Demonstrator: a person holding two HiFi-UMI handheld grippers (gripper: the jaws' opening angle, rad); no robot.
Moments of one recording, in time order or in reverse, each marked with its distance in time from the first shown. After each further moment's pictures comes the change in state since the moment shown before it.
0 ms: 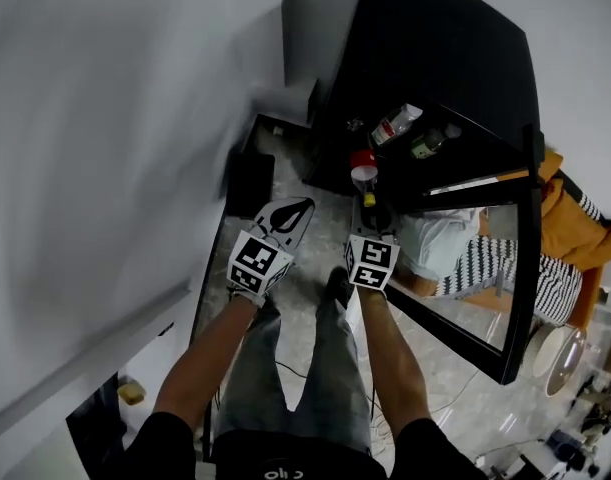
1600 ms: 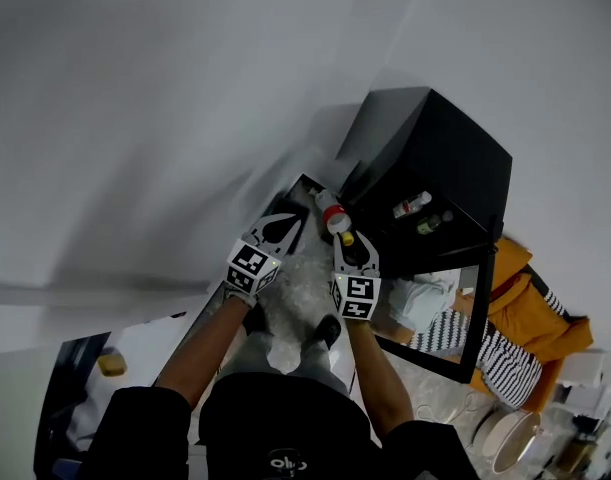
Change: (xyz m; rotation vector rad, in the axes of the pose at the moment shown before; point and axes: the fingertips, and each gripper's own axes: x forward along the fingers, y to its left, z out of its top) left arm -0.210 0.039 0.140 0.006 -0.158 0.270; right arm -0.129 0.178 0.175 -0.156 -0.111 0.351
